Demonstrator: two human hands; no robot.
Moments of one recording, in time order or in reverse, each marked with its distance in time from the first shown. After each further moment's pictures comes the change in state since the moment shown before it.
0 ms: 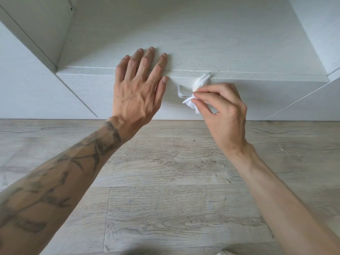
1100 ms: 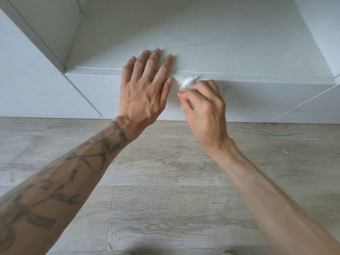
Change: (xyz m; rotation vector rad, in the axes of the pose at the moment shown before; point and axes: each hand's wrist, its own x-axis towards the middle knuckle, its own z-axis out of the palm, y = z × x) left_hand 0.000 0.000 -0.002 0.014 0.000 0.009; right_hand 0.012 -0.026 0.038 -0.074 0.030 -0.076
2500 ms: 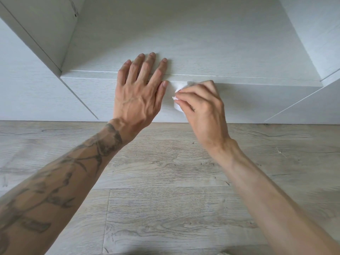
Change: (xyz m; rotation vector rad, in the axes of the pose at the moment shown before) left_hand 0.000 0.001 -0.001 -0.009 -0.026 0.005; right_hand 0.002 0.008 -0.013 0.046 -0.098 -0.016
